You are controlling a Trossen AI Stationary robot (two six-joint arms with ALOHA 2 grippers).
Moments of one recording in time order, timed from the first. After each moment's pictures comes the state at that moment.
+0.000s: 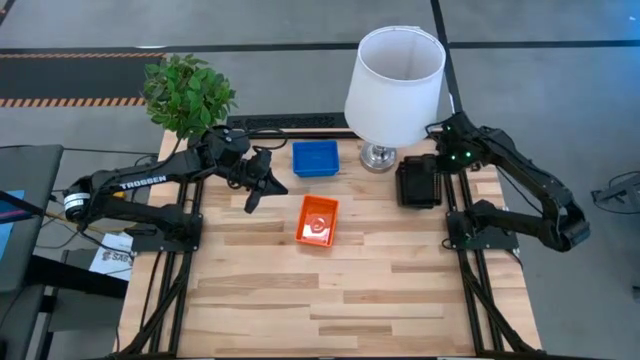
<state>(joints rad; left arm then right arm) 0.41 1.11 0.86 -0.30 0.55 0.00 -1.07 0.98 0.81 -1.06 -0.11 0.42</state>
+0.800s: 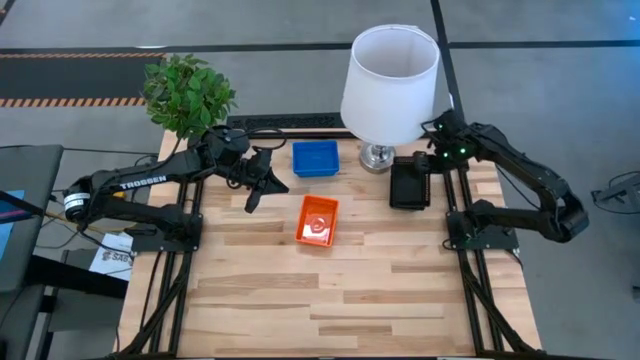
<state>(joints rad) 0.41 1.11 0.86 -0.28 0.54 0.06 -1.00 1.05 0.85 -1.02 -0.23 0.51</state>
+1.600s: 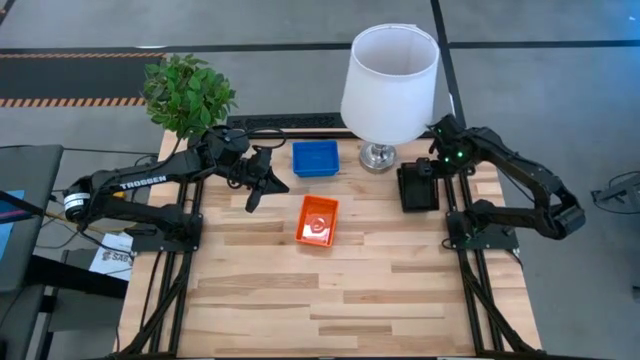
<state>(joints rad) 0.41 1.11 0.86 -0.27 0.54 0.02 -1.07 1.09 0.76 -1.03 -0.13 0.43</state>
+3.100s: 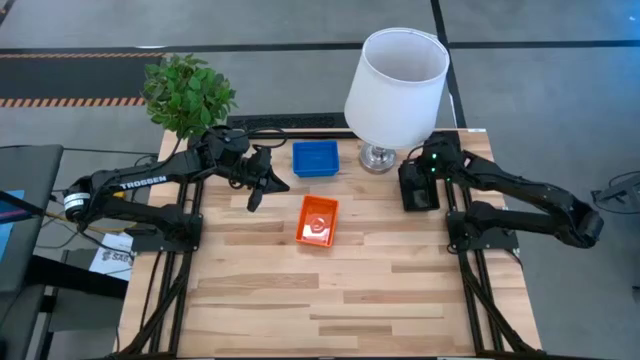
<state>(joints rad) 0.41 1.11 0.86 -0.27 0.51 -0.02 -0.67 0.86 0.52 -0.45 0.28 0.58</state>
